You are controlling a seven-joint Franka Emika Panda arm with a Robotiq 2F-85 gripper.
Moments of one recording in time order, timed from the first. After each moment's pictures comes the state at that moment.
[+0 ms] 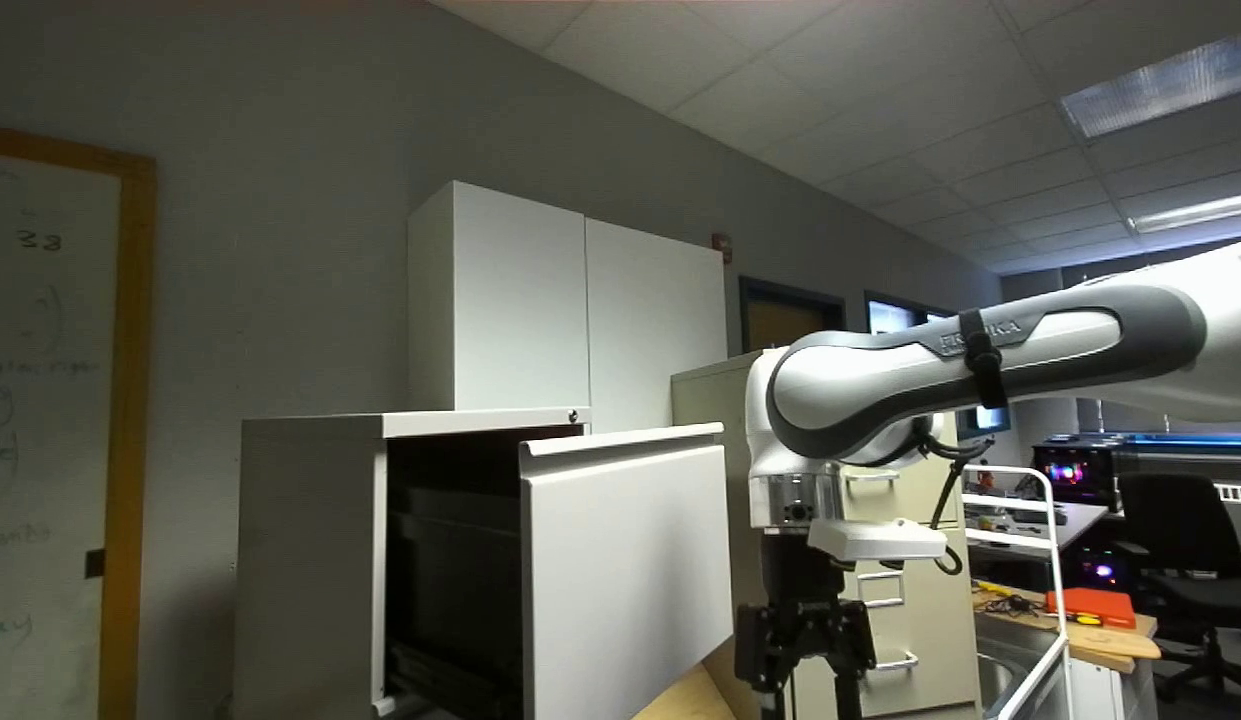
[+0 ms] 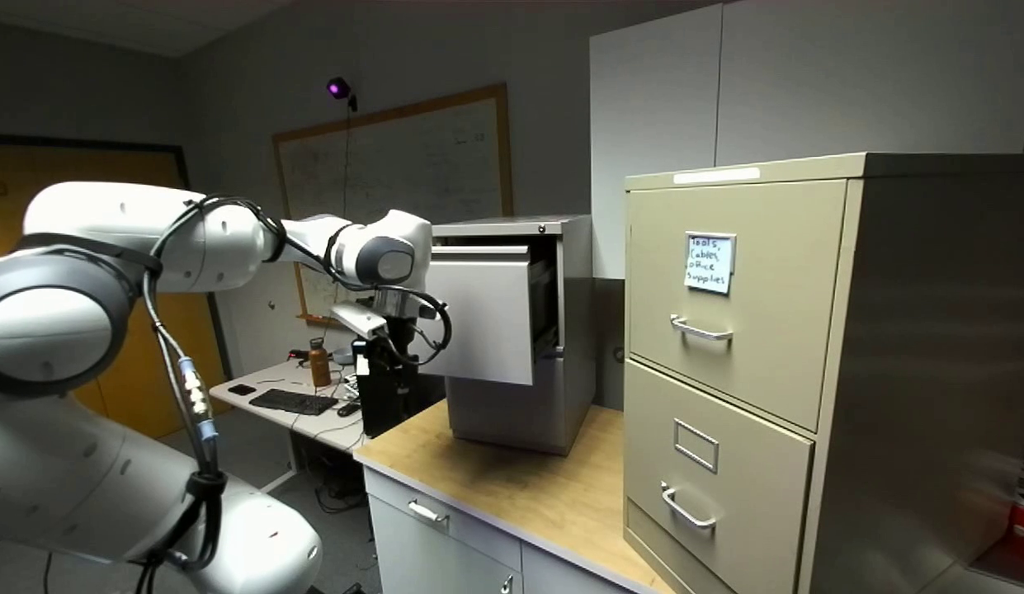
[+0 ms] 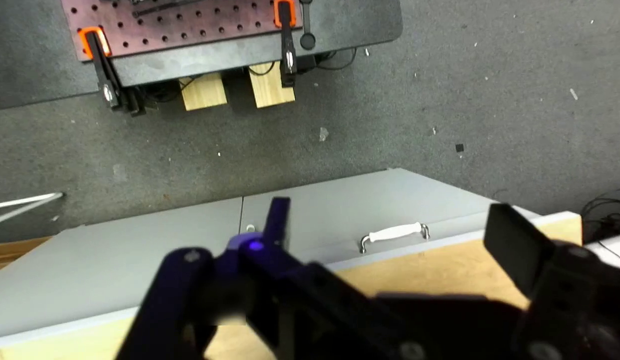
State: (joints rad) arm 0.03 -0.63 0.07 -2.40 0.24 1.63 0.23
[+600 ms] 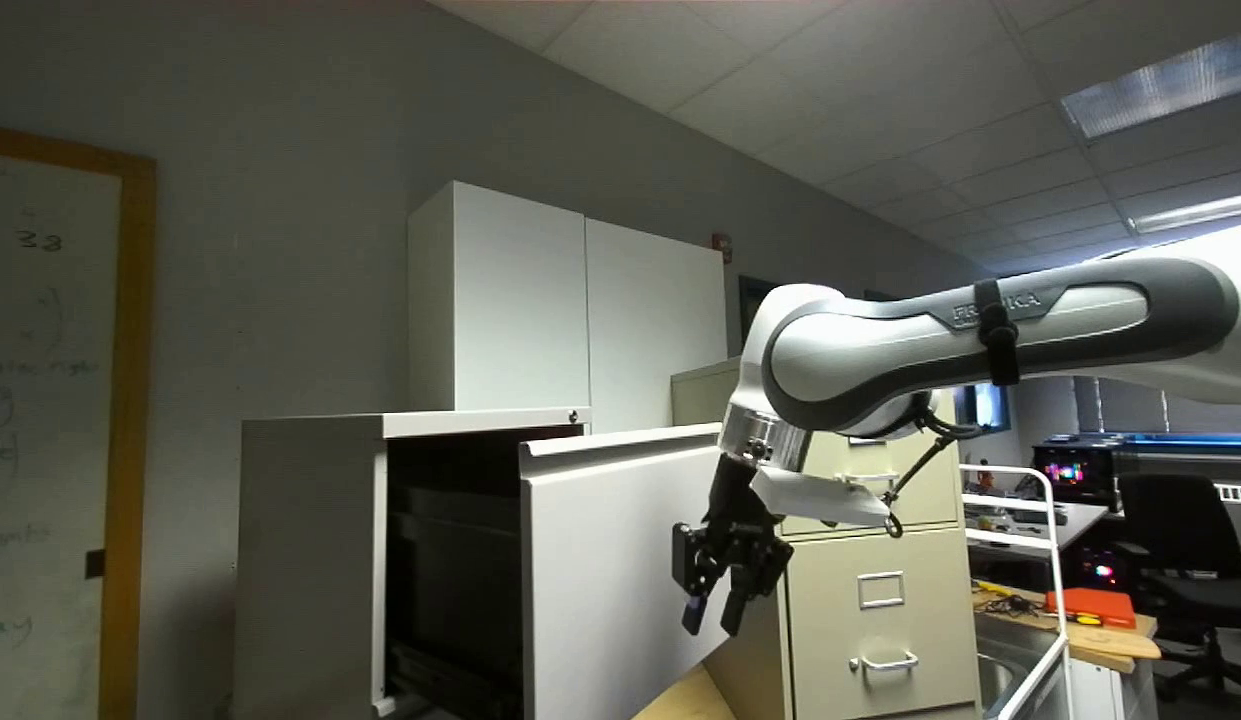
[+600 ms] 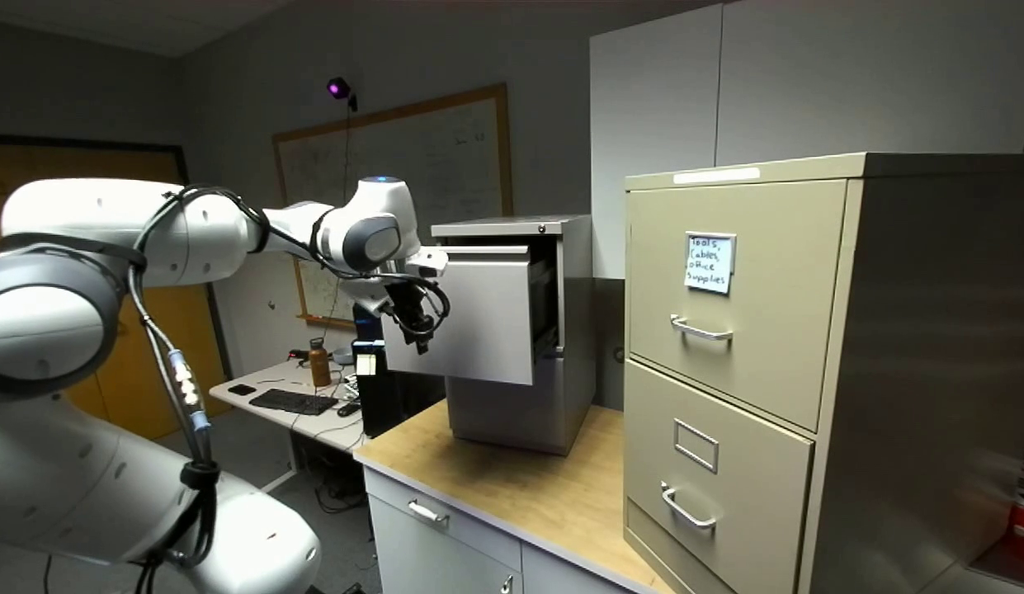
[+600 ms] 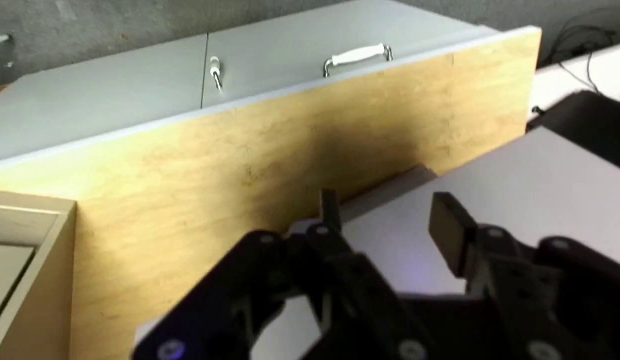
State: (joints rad) arm 0.01 -0.65 0.12 -2.33 0.22 1.98 0.31
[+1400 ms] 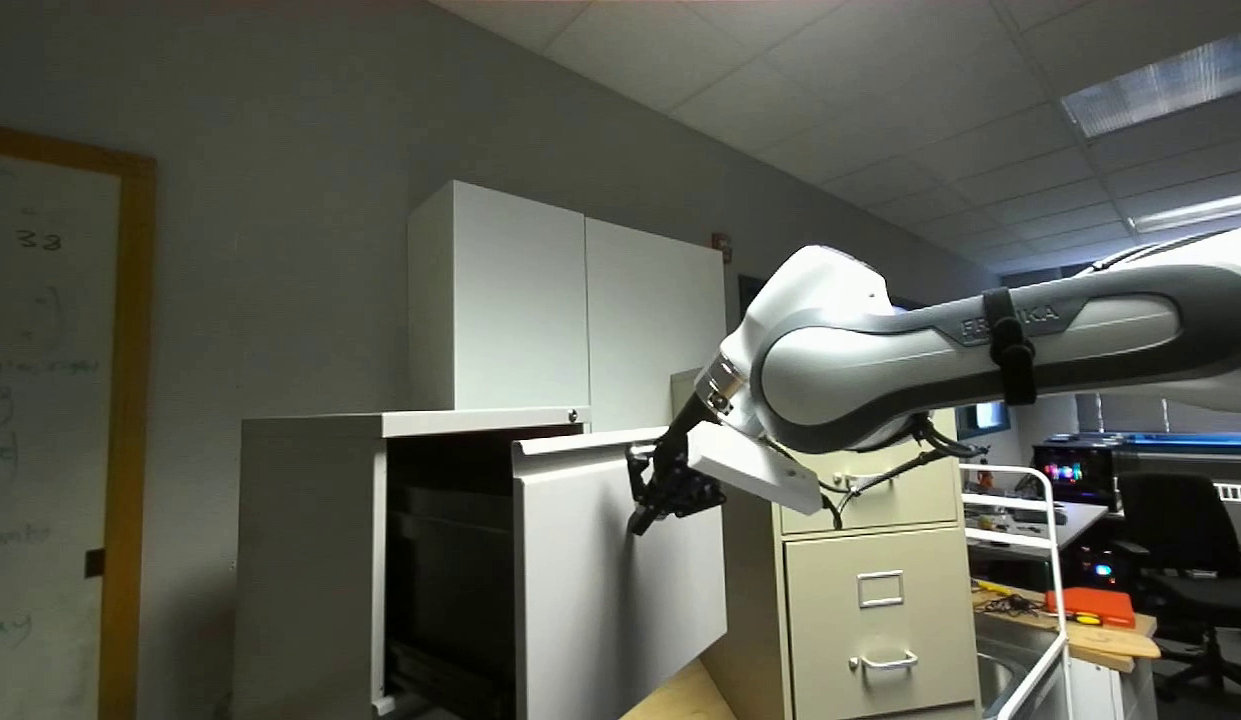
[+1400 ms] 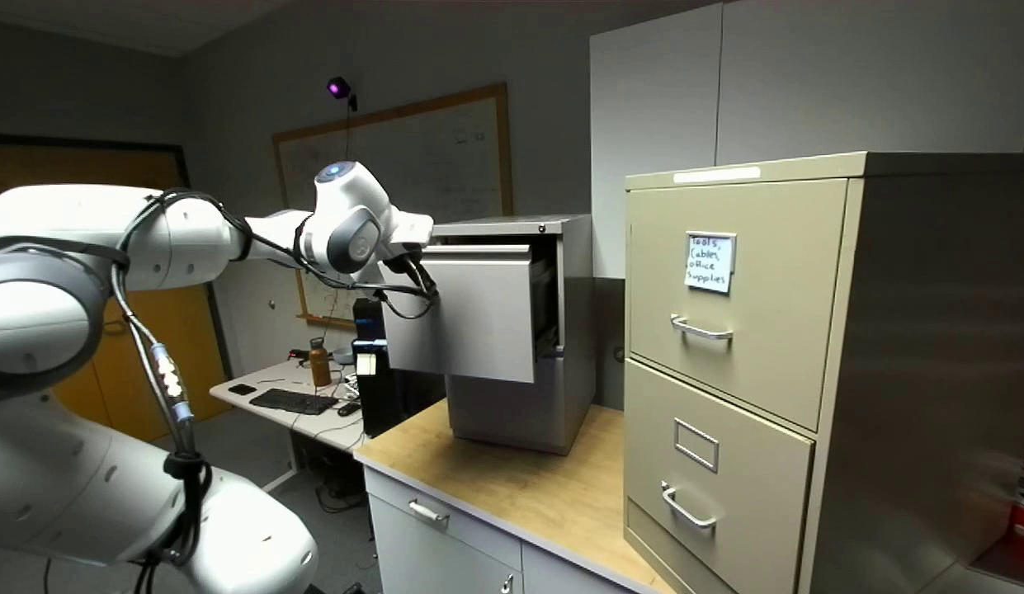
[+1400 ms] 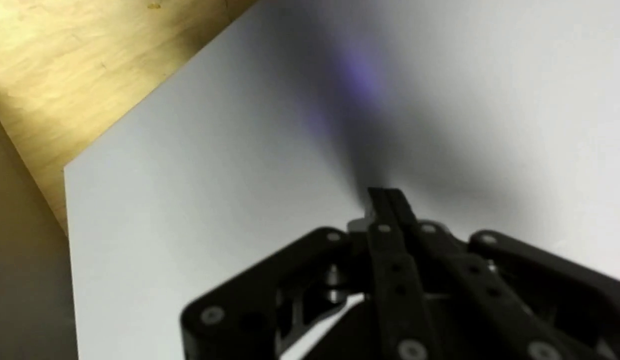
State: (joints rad) arm -0.04 -0.67 0.23 -2.35 0.21 2.46 0.53
